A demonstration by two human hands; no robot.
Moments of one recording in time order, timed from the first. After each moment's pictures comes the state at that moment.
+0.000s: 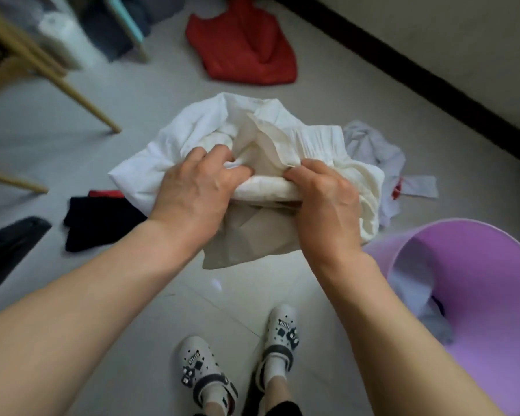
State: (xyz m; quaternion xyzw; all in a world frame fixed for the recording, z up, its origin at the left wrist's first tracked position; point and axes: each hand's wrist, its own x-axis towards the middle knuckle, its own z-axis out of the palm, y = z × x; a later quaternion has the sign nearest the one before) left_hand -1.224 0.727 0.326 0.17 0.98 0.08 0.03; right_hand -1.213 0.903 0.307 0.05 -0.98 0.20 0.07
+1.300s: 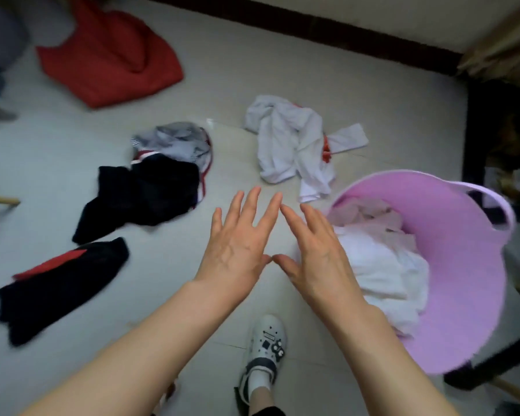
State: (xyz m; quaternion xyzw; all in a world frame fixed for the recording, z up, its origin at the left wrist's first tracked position) left_hand -1.215 0.977 0.257 0.32 0.91 0.11 0.24; right_hand -1.140 1.108 0.264 -0.15 -0.94 0.28 -0.15
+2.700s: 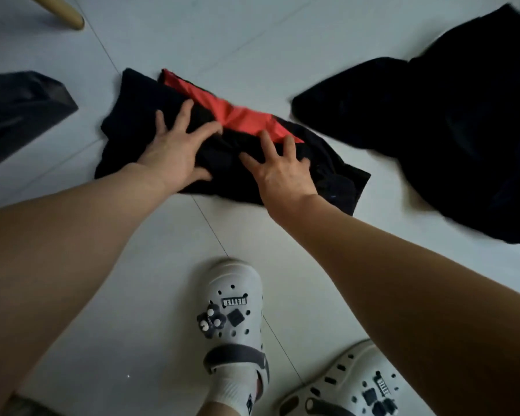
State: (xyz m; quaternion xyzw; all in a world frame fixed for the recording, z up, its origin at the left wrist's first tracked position) left_hand -1.269 0.328 -0.208 -0.18 0.91 0.12 0.36; right_hand -1.323 0.511 -0.210 0.39 -0.86 -0.03 -0.34
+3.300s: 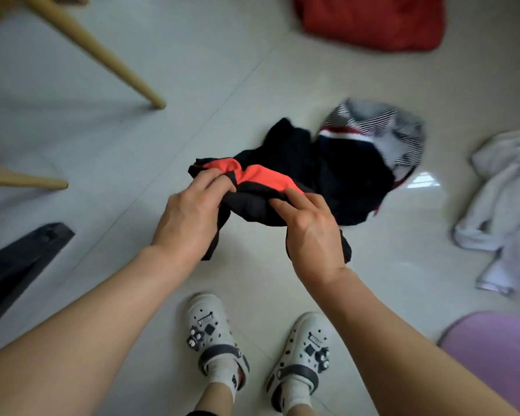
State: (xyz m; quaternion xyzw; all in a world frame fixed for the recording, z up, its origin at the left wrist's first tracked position) left_hand -1.371 0.495 0.043 0.02 0.96 0.25 0.09; right_hand -1.375 0.685 0.024 0.14 -0.96 0.19 -0.15
